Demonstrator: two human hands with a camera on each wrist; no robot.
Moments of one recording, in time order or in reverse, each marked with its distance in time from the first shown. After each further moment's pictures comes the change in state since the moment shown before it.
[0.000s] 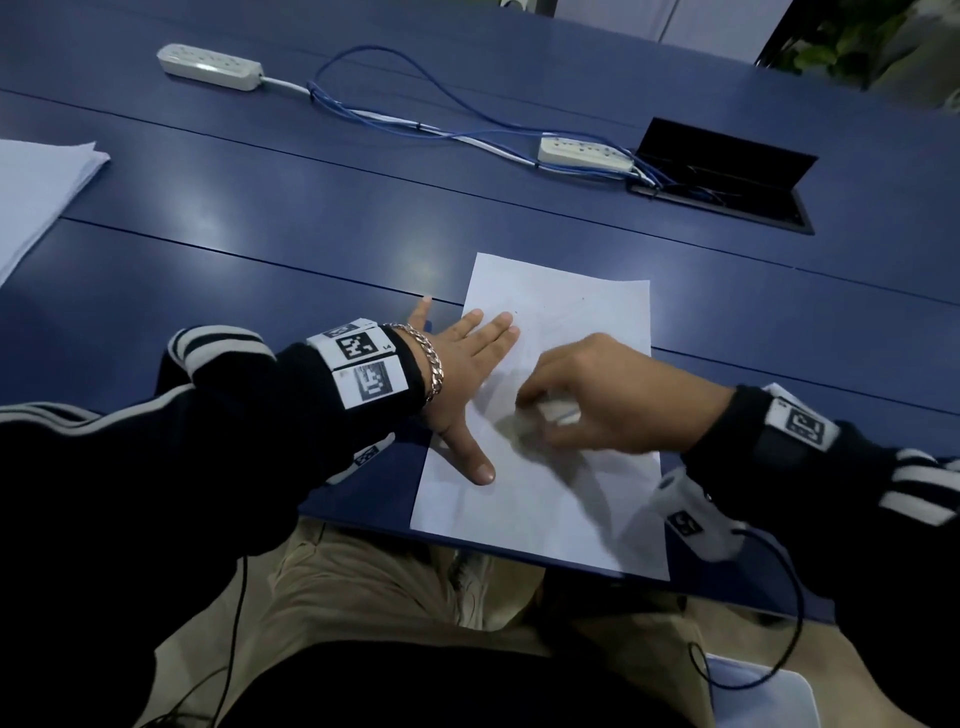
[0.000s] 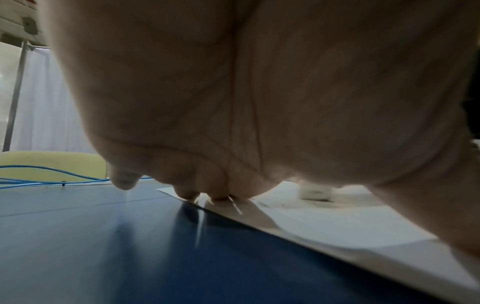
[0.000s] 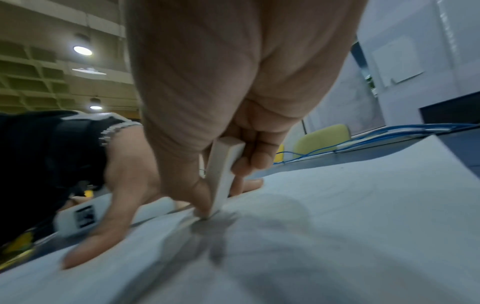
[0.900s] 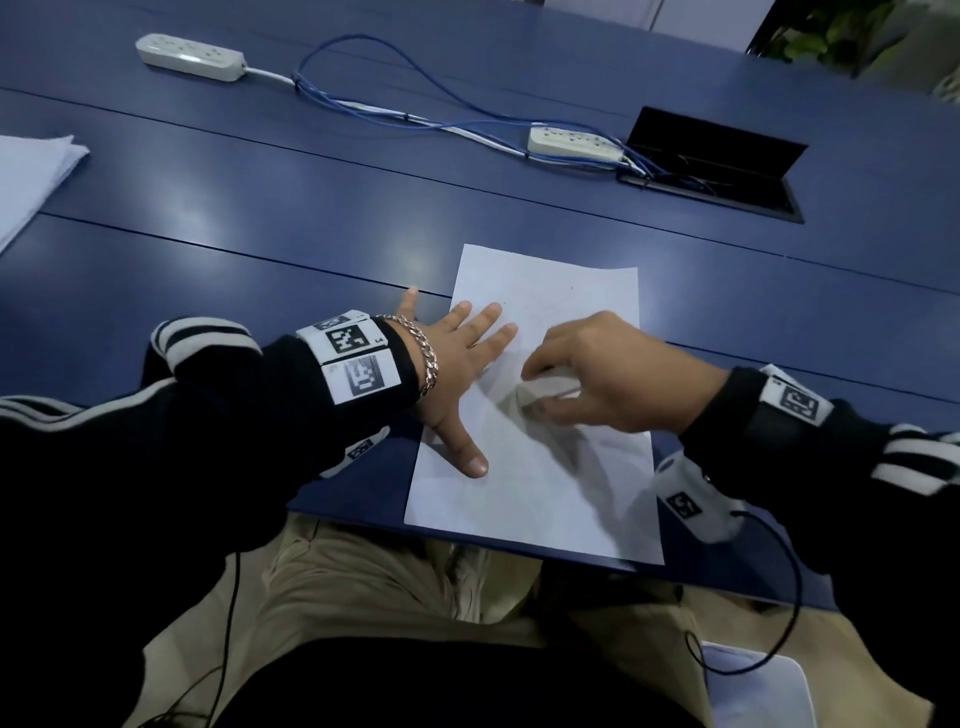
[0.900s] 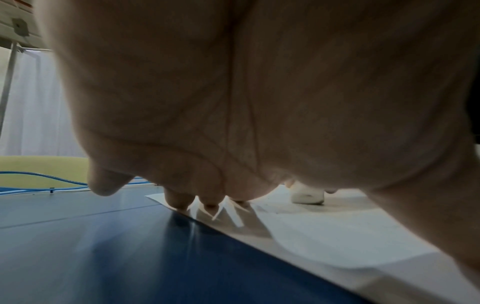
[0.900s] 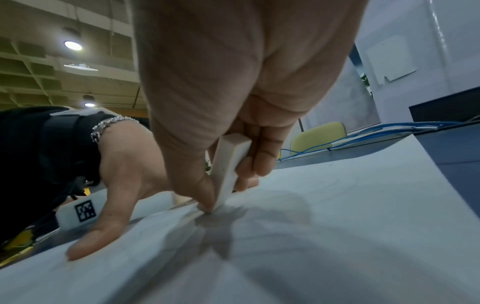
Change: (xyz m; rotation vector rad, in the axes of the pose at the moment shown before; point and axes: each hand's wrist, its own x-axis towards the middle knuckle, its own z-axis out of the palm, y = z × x) left_hand -0.002 0.006 -0.005 0.024 -0.026 -0.035; right_hand -0.002 0.012 -0.003 -0.016 0.077 0.047
